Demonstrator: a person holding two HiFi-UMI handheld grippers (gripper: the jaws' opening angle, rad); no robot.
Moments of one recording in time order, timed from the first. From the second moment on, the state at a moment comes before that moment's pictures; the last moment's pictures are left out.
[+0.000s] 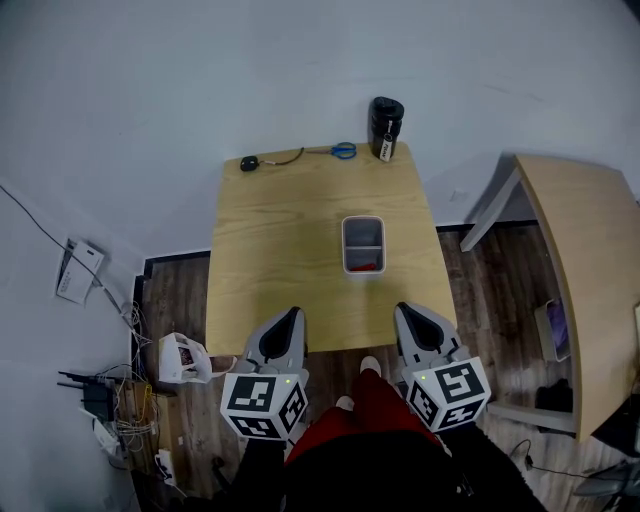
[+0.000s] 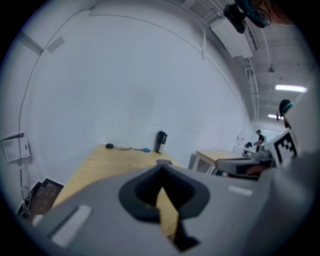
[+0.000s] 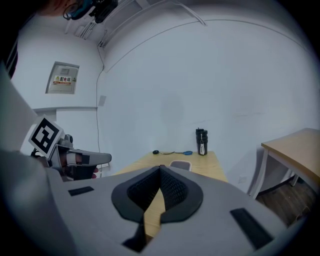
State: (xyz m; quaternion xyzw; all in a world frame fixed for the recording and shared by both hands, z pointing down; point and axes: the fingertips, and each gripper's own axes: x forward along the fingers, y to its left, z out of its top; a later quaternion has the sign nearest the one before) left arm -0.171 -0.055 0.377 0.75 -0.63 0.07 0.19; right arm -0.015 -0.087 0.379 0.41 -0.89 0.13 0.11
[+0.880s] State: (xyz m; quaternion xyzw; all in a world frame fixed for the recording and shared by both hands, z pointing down) left arm -0.196 0.001 0.361 0.74 -0.65 0.04 0.17; right arm -0.024 -0.042 0.358 0.41 -0.90 0.11 0.09
